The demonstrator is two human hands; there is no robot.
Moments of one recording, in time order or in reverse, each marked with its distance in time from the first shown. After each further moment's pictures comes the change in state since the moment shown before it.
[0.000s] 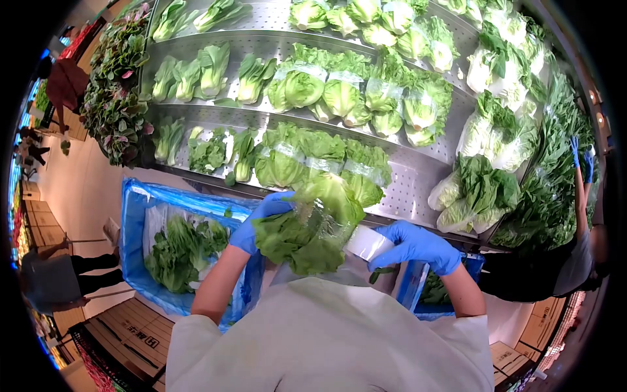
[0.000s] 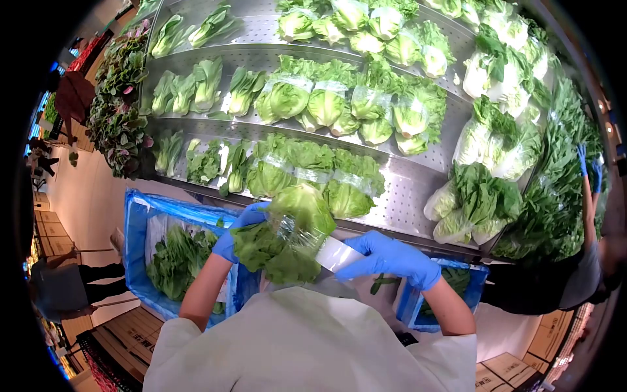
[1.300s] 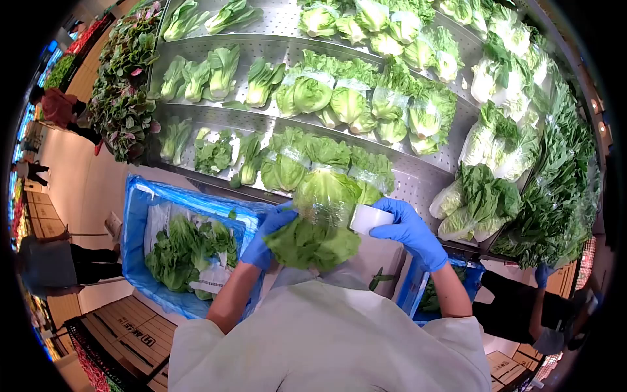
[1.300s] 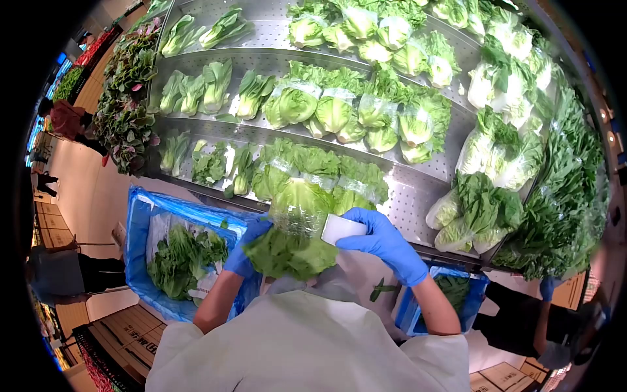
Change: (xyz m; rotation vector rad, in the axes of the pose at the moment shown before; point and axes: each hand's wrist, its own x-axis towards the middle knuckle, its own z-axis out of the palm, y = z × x) left_hand -0.052 0.014 0.077 -0.199 -0.040 0.033; right_hand 0.027 0.006 0.002 0.095 0.412 -0.189
